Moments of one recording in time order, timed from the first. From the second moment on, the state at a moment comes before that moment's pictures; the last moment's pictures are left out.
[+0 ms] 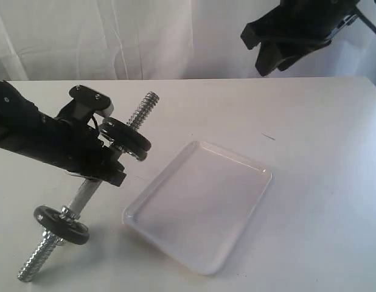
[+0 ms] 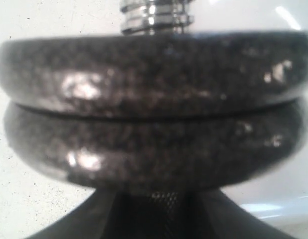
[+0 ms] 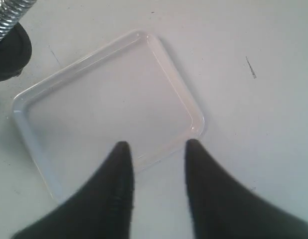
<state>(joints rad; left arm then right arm) -0.44 1.59 -0.90 -0.71 0.37 0.87 0.32 1.63 -1.68 0.16 1.22 -0.22</state>
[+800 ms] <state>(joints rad) -0.30 1.59 -0.91 -0.72 0.41 0.72 0.32 1.26 -1.36 0.20 1.04 -0.20</state>
